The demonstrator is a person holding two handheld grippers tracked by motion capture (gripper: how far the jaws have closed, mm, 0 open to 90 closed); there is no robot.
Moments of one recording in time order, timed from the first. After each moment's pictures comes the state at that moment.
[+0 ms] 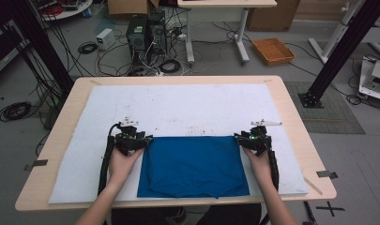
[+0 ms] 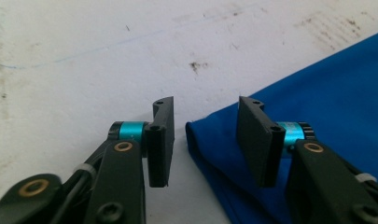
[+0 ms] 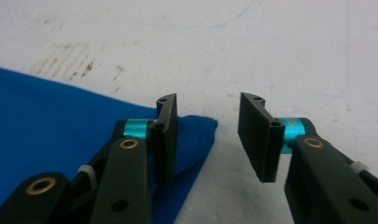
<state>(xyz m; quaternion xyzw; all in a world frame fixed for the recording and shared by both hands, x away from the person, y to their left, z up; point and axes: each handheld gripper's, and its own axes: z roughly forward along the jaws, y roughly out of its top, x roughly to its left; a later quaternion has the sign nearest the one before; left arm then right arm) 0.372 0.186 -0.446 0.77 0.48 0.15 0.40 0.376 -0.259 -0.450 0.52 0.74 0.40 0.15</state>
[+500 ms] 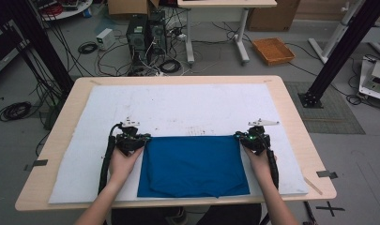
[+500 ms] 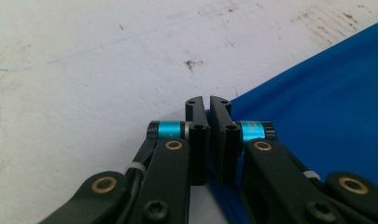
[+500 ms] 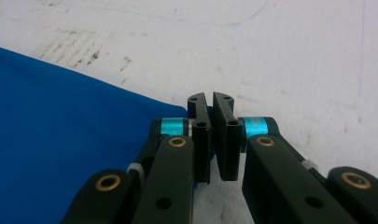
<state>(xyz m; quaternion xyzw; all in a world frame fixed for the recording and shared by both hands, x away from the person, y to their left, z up) 0.376 0.187 -0.444 0.77 0.48 0.15 0.40 0.379 -0.257 -0.446 0.49 0.75 0.40 0.17</state>
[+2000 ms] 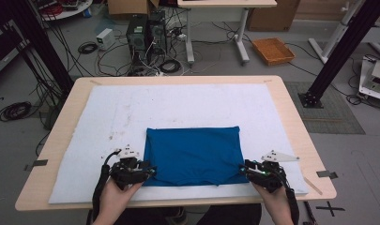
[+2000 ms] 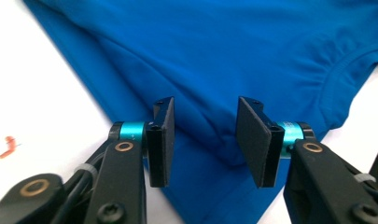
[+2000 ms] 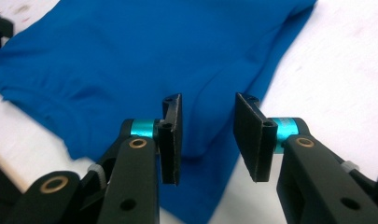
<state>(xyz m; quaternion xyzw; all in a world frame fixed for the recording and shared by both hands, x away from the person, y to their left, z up) 0.272 0.171 -0.439 0.80 0.43 0.08 0.41 0.259 -0.270 -0.441 0.46 0.76 0.43 0.12</state>
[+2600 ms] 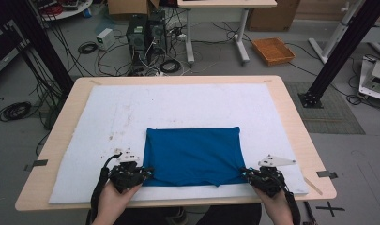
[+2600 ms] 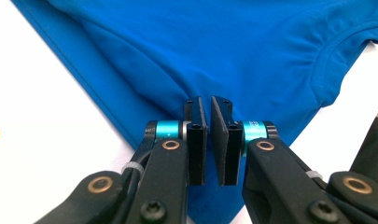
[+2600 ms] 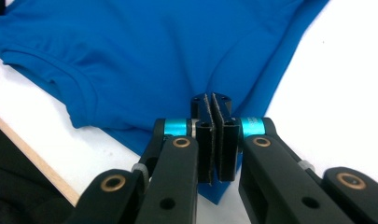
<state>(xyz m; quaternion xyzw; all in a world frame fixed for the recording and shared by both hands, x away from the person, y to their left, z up) 0.264 0.177 -0.440 0.81 0.41 0.07 0.40 0.252 -0.270 -0.446 0.45 0.79 0.41 0.12</state>
